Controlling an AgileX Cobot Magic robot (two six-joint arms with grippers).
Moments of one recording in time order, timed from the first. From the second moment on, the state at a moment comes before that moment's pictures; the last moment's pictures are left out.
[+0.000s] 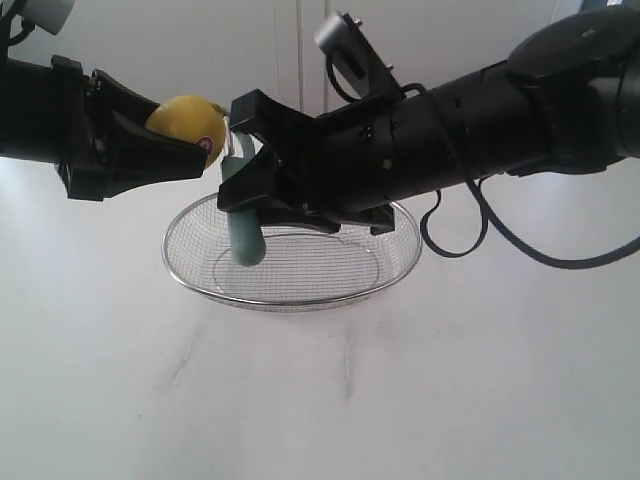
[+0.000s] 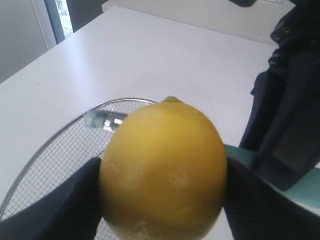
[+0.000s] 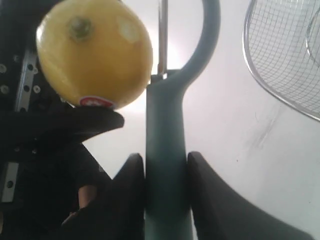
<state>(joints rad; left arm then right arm) -0.16 1.38 -0.99 -1.30 0.96 1.67 0.55 1.52 -1.09 1.21 0.69 -0.45</state>
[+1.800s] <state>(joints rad) -0.16 1.38 -0.99 -1.30 0.88 1.67 0.46 1.46 -1.18 0.68 0.65 -0.22</state>
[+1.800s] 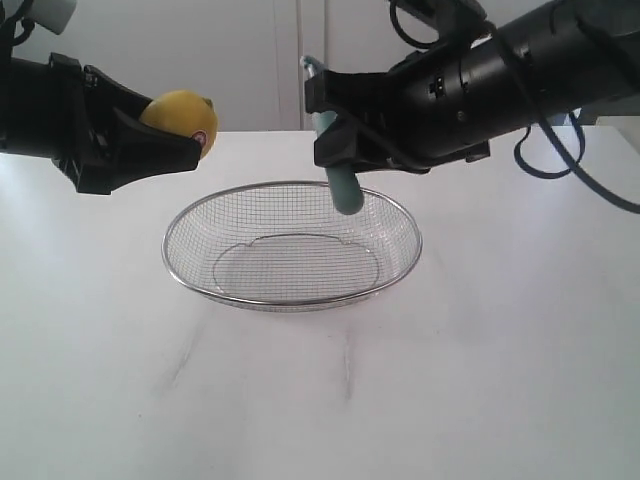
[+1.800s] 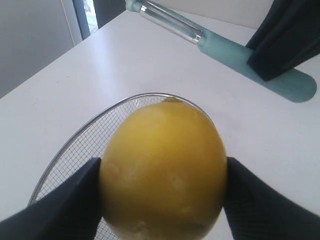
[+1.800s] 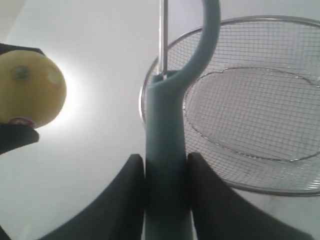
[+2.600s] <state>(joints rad) -0.16 1.38 -0.99 -1.30 0.88 1.67 0.46 1.61 -1.51 0.27 0.96 -0.02</state>
